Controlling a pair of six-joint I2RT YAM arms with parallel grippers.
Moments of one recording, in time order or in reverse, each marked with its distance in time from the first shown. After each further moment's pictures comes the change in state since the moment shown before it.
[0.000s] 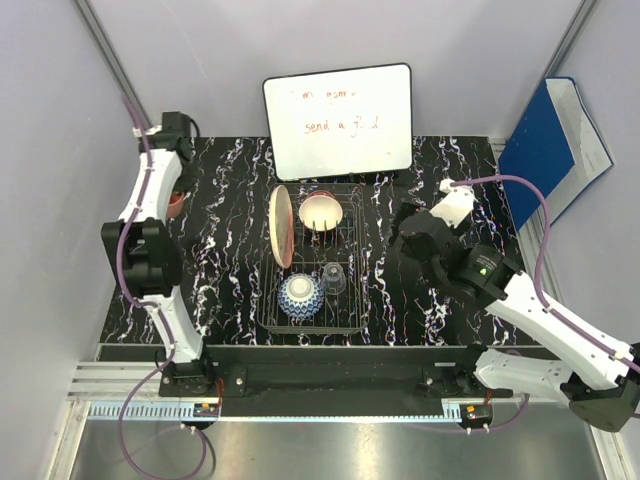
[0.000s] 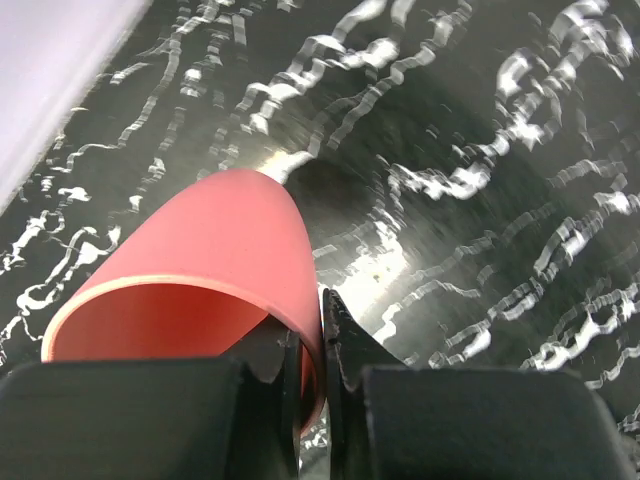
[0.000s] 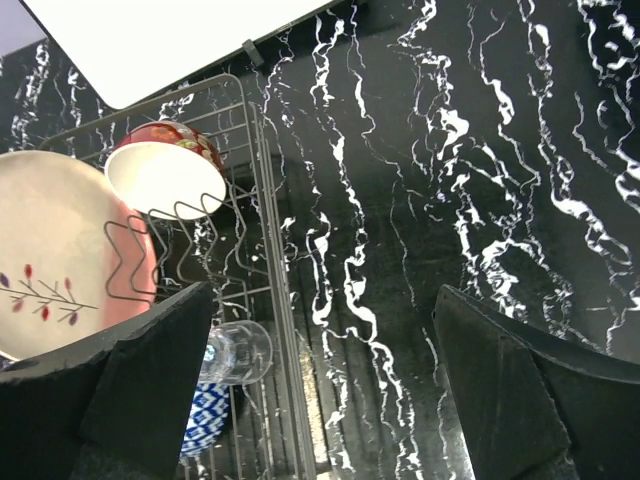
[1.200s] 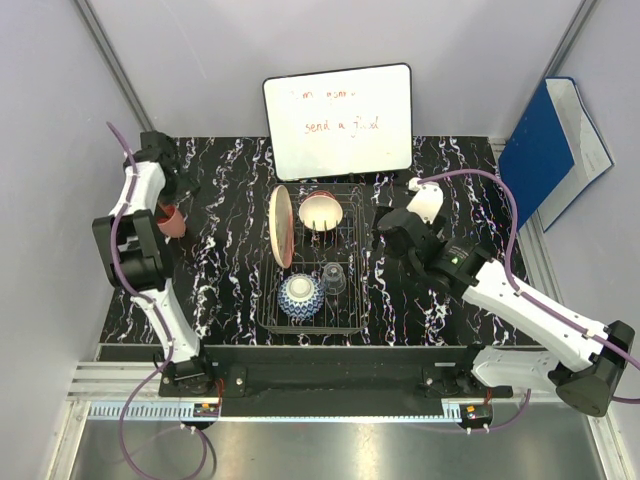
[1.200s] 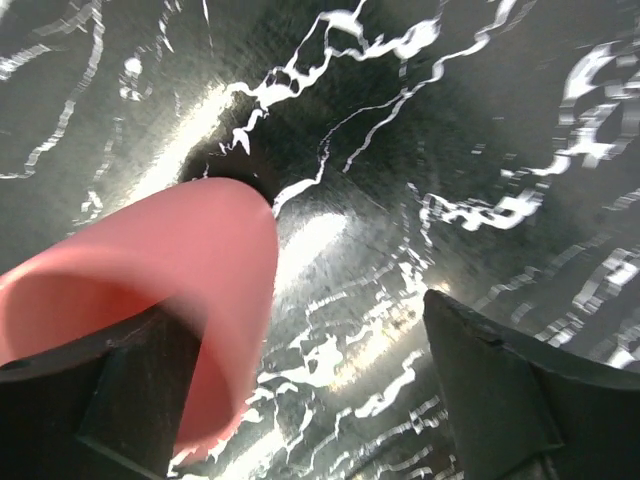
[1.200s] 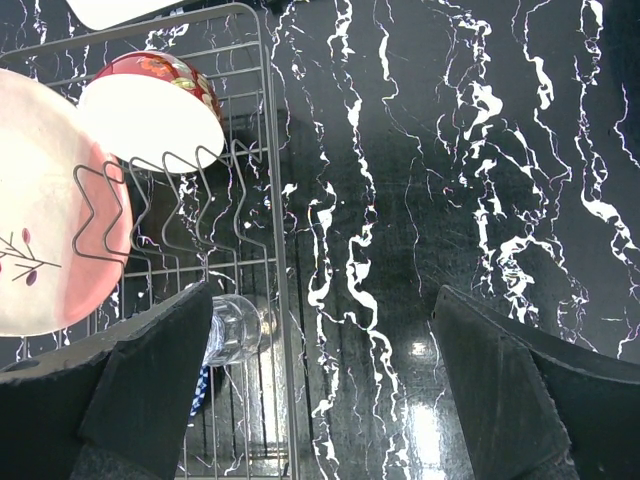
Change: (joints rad) left arm 0.188 0.073 -0.145 0.190 0.286 0.066; right arm 0.000 0.118 -0.011 0.067 -0.085 -0.103
